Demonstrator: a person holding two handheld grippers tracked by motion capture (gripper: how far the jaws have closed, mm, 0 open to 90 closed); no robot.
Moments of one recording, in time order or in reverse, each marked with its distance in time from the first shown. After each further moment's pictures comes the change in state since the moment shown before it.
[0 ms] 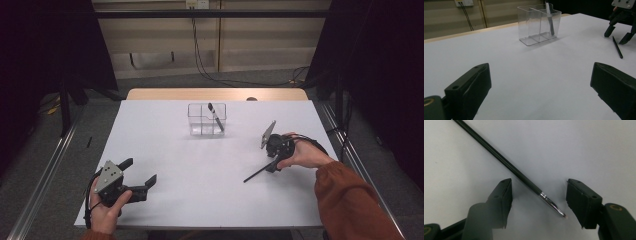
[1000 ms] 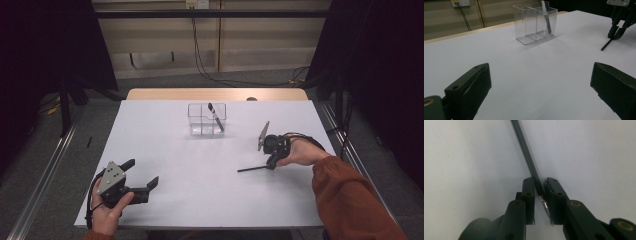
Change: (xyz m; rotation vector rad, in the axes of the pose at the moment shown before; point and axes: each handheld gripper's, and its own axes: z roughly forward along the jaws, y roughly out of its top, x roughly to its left) left arm -0.005 0.000 0.001 0.013 -0.014 0.021; right arm 0.002 0.011 -0.001 0.093 0.052 -0.048
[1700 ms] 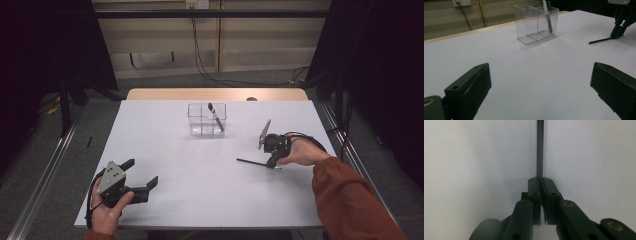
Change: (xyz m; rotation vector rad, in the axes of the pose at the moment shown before) left arm 0.001 0.000 0.000 0.003 0.011 -0.005; right arm -0.002 -0.002 -0.001 -0.019 0.015 0.047
